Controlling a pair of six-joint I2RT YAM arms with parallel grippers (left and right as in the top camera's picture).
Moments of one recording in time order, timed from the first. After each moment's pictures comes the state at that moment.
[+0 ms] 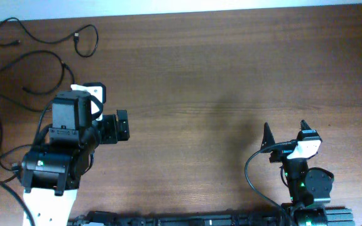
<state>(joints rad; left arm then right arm) -0.14 1.02 1.17 -1.05 -0.03 -0.13 -0.02 0.01 0.01 -0.07 -0.06 0.06</state>
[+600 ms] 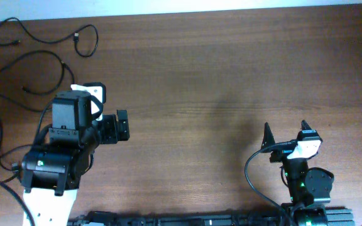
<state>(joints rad) -0.14 1.02 1.17 -1.05 -0.03 -0.13 -0.02 0.01 0.01 -0.07 -0.05 0.04</state>
